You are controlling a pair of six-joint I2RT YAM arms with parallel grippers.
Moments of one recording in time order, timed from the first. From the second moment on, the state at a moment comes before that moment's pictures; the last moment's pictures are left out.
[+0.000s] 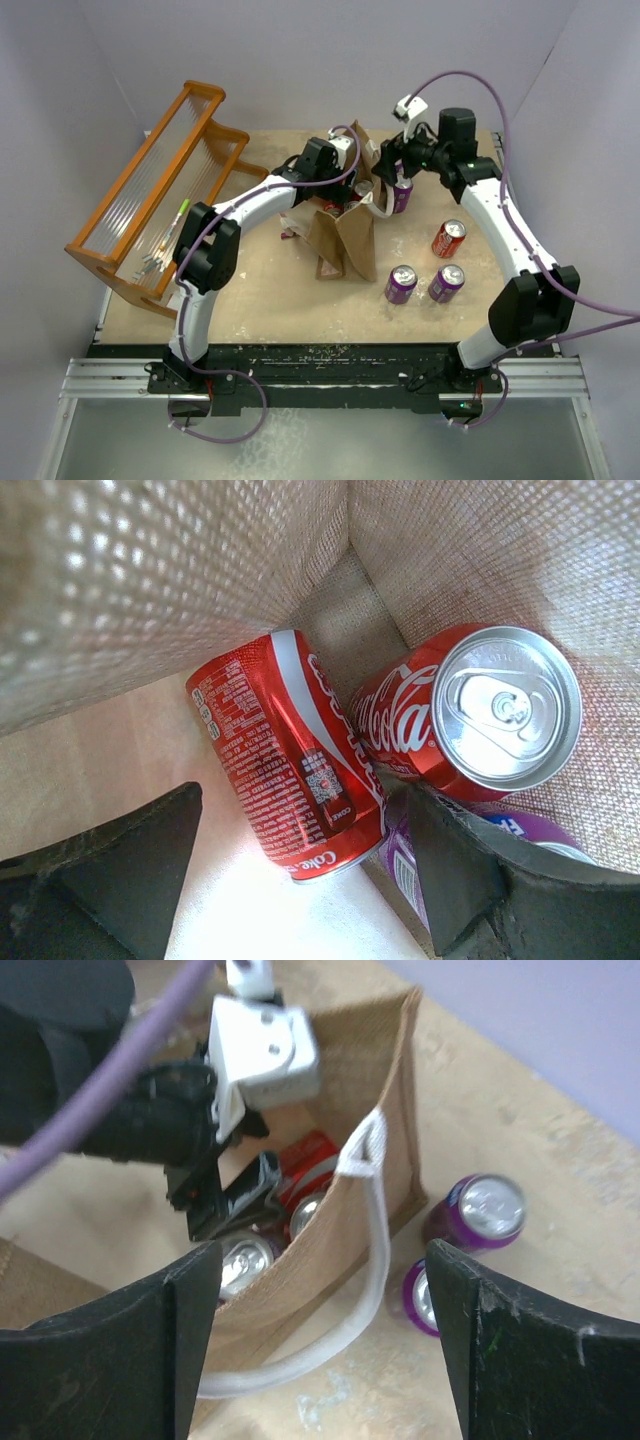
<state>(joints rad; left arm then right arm) -0.60 2.13 1.74 -0.29 0.03 -0.12 0.20 1.55 1.50 -0.41 -0.50 -0.24</state>
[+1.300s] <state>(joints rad) -0.60 2.17 1.74 -0.25 0.04 -0.17 0.26 1.48 1.11 -0.35 -0.27 -0.38</state>
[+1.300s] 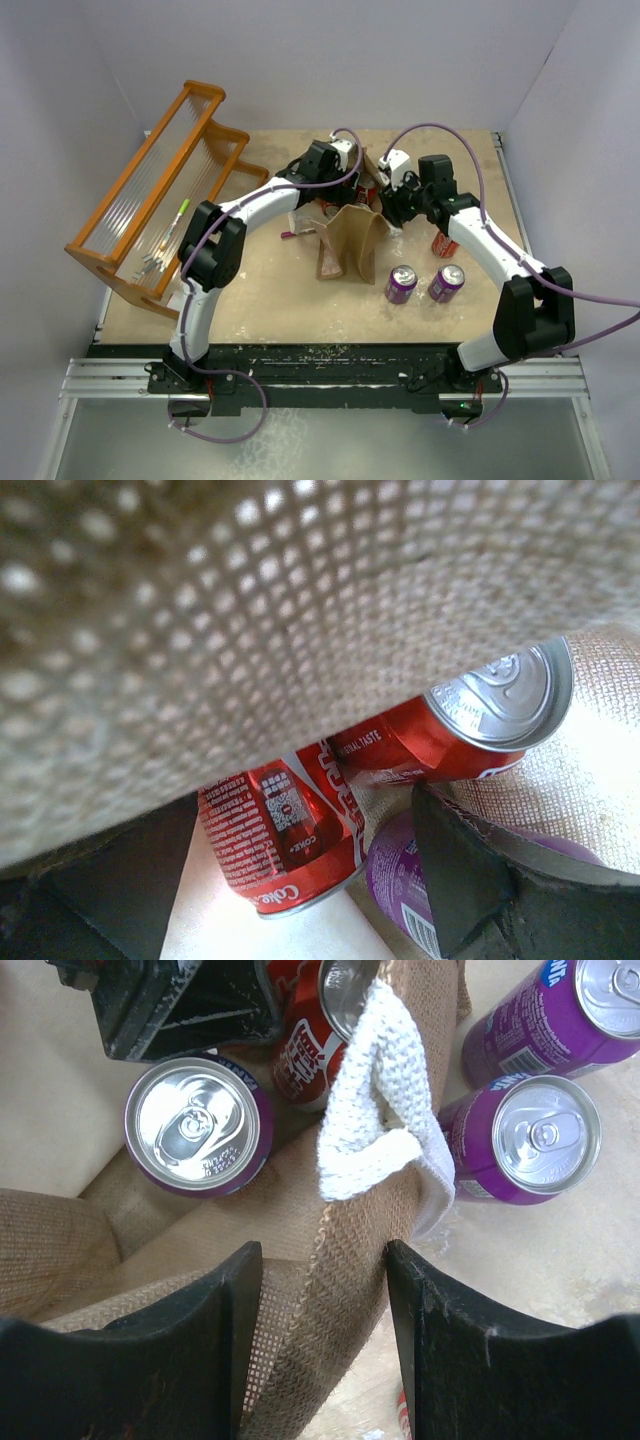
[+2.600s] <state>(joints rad) -0.59 2.24 1.61 0.00 0.08 -0.20 0.26 1.56 1.12 -0.25 -0.22 -0.28</state>
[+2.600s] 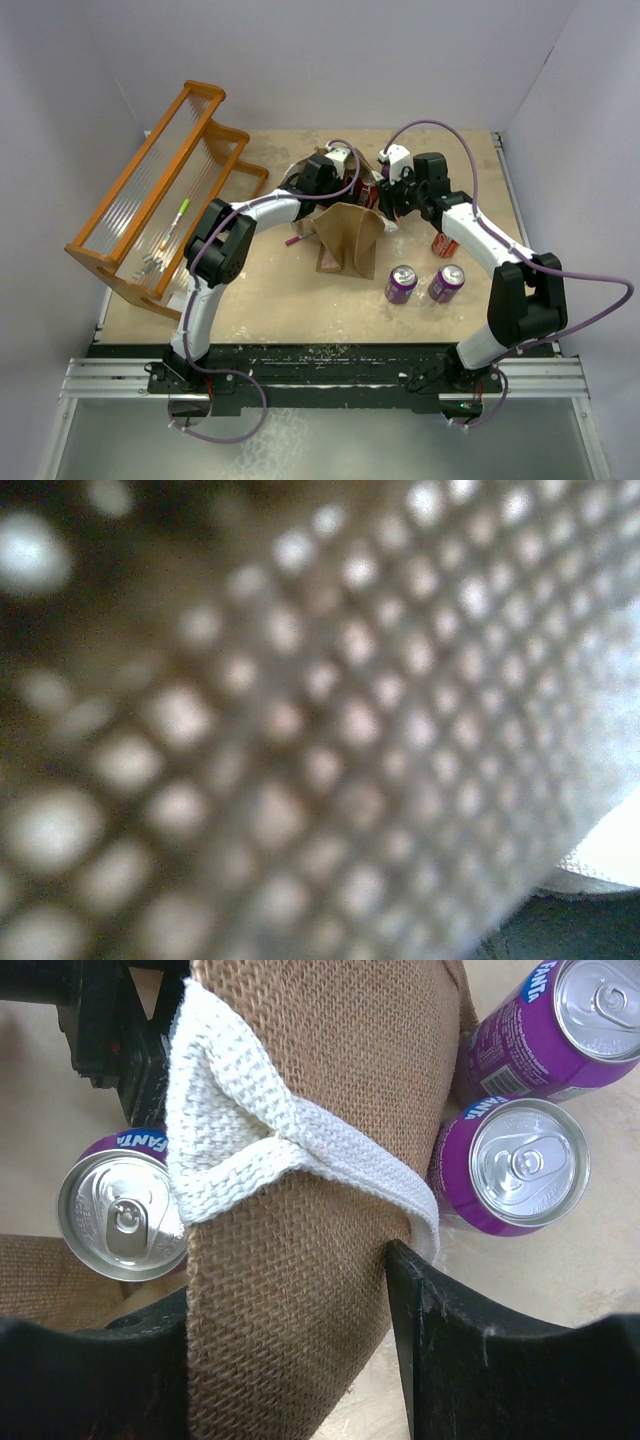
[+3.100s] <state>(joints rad) -0.59 2.25 1.71 -0.11 0.09 -0.21 0.26 1.55 1.12 -0.23 -0.22 -0.29</state>
